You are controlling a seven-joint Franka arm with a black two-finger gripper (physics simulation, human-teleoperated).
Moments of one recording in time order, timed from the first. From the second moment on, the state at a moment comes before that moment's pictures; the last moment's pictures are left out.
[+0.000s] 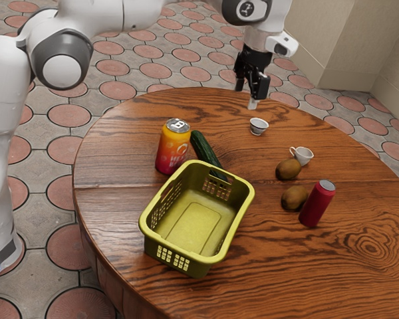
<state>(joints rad) 0.02 0.26 0.07 -1.19 -0.03 1.49 0.02</state>
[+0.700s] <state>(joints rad) 0.01 0.62 -0.04 -0.93 -0.03 1.64 -0.01</state>
